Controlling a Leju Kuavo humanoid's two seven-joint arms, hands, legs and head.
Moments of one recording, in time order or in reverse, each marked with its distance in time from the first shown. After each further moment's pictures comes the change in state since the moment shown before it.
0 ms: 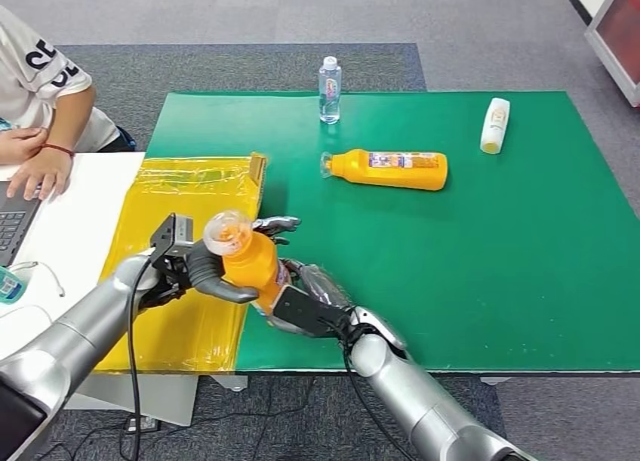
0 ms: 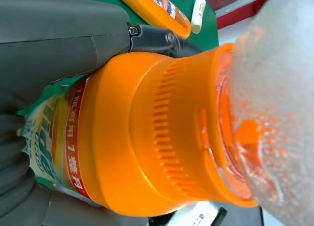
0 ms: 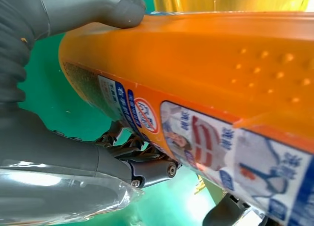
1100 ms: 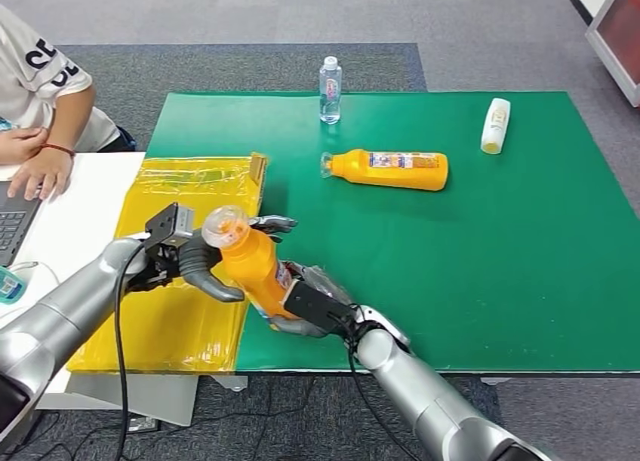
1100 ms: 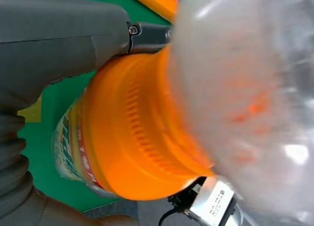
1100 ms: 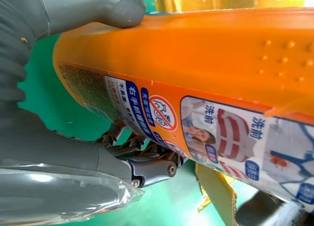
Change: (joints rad) left arm -0.095 0.074 -0.115 0.005 0.040 -0.072 0.051; right arm -0.030 -0.011 0.000 0.060 -0.100 0.070 -0.051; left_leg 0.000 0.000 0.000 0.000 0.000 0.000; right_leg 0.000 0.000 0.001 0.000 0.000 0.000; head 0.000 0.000
